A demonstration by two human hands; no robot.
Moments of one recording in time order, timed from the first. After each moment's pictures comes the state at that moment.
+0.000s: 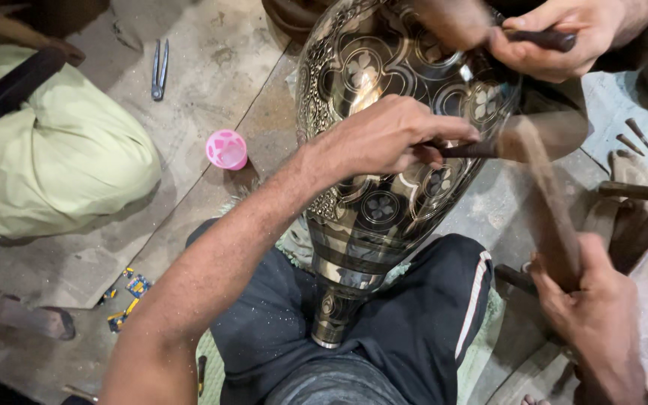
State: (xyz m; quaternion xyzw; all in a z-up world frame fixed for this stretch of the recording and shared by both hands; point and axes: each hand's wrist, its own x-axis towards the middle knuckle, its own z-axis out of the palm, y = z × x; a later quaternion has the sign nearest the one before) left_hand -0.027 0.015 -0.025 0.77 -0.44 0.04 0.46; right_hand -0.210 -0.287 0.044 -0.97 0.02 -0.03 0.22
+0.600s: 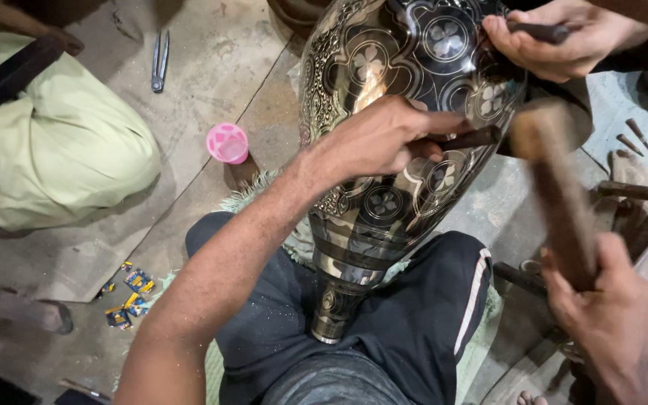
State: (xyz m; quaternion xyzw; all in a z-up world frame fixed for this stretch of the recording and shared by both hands) left_hand -0.040 0.021 -0.037 0.75 -0.41 0.08 0.51; right_hand -0.207 -0.290 0.055 -0.99 0.03 -0.03 0.12
